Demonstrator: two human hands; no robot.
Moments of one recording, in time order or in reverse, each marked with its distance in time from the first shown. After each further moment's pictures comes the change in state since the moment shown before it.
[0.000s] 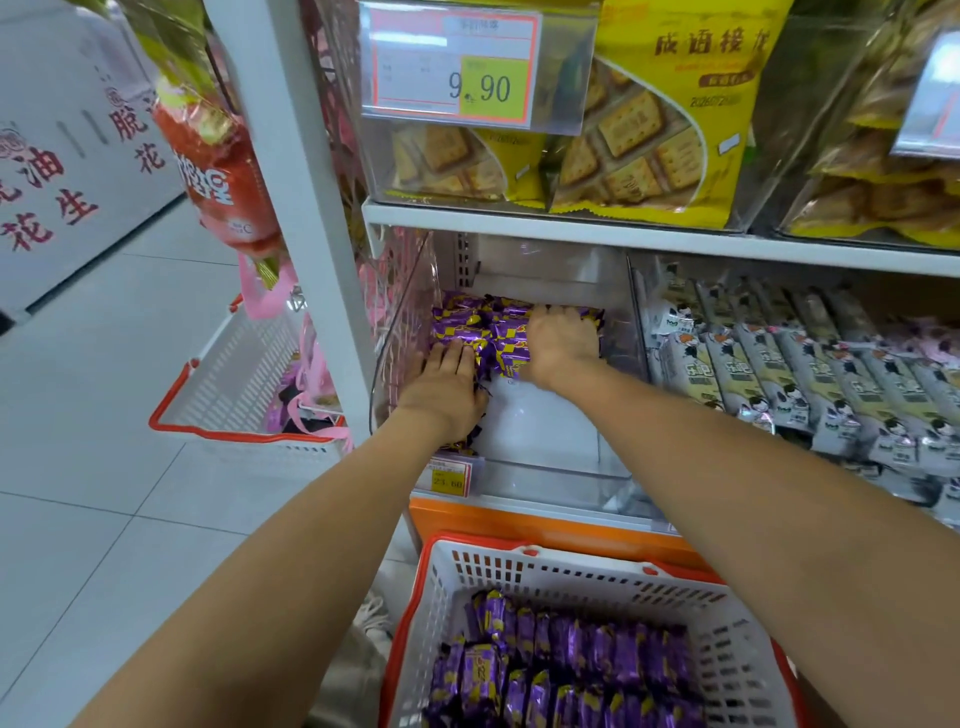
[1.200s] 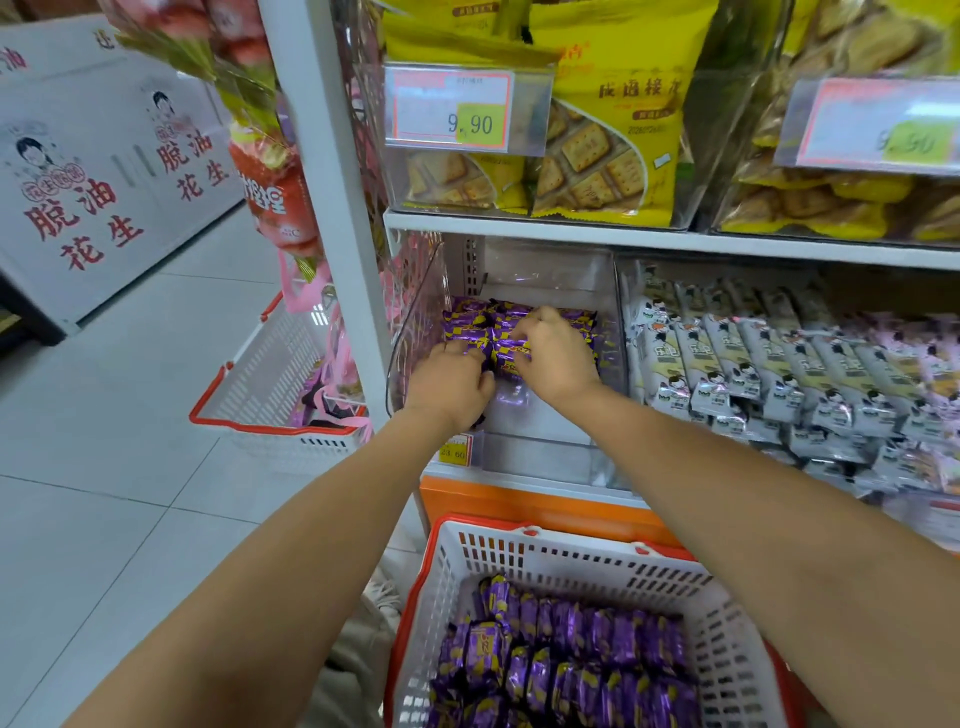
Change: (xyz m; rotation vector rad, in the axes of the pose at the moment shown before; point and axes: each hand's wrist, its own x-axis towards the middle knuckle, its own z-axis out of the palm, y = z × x) left_hand -0.048 0.015 -0.024 -0.125 0.262 0.018; right_hand -0.054 0.007 -0.007 0.413 0.199 -0.179
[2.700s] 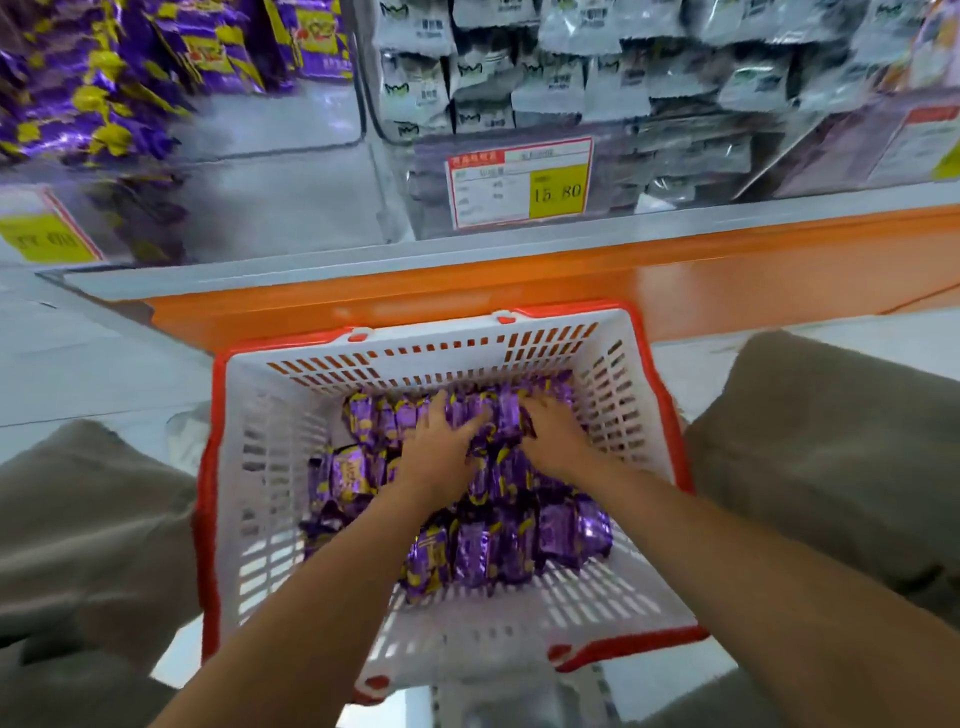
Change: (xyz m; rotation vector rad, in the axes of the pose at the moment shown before) left_hand -0.154 0.103 0.314 -0.048 -0.711 0.188; right_hand -0.309 0.190 0.182 0.236 -0.706 0.591
